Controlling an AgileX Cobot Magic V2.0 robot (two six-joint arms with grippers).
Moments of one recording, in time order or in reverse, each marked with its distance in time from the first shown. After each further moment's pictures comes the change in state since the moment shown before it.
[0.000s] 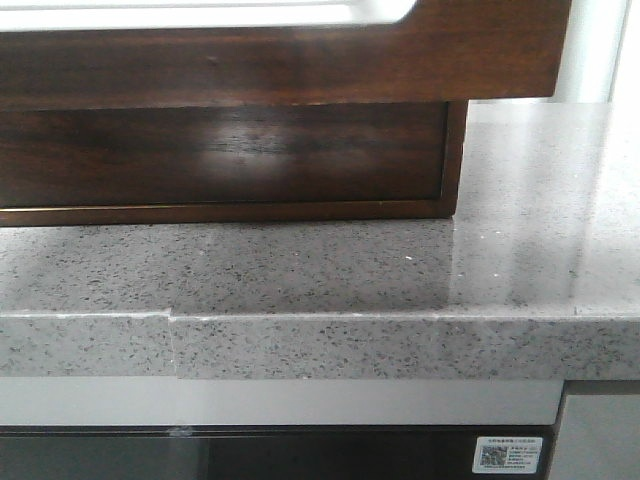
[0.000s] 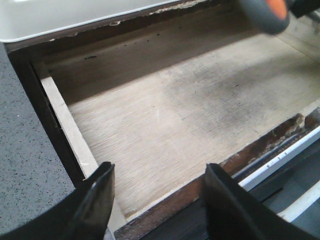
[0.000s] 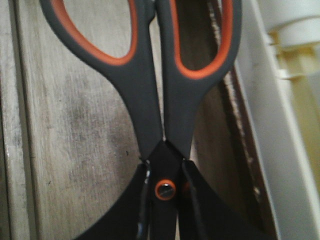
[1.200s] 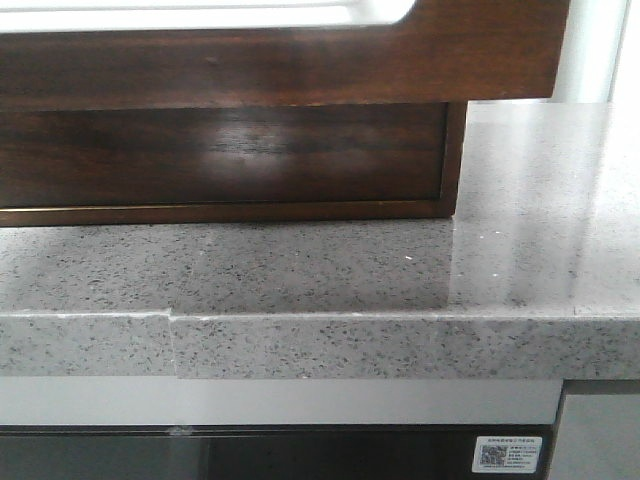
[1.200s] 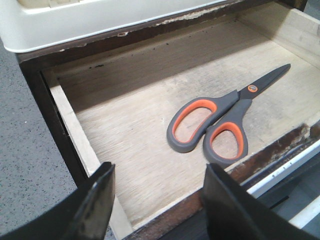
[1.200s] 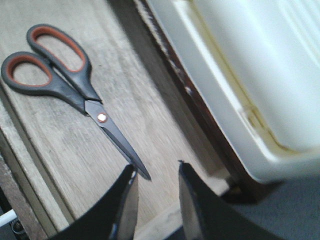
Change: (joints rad) left arm 0.000 0.000 0.000 0.000 -0.028 0.002; right arm -0.083 -0.152 -0.037 -0.097 0.144 0.433
